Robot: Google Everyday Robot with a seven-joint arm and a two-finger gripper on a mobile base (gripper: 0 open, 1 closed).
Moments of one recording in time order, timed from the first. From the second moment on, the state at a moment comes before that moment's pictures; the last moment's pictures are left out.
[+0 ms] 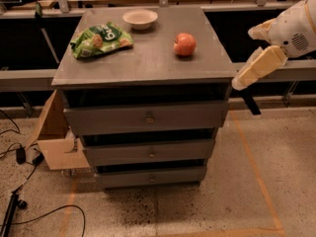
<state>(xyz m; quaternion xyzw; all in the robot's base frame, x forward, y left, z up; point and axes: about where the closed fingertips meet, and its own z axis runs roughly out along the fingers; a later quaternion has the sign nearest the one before) 0.562 -0.199 0.961 -0.52 0.77 0.13 0.35</state>
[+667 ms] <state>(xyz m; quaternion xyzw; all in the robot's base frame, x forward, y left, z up) 0.670 -0.164 0.920 -0.39 0.75 0.28 0.45</state>
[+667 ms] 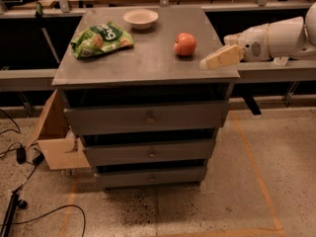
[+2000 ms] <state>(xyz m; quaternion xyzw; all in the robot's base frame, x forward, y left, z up) 0.740 -0.207 0.871 -0.29 0.82 0.12 0.48</state>
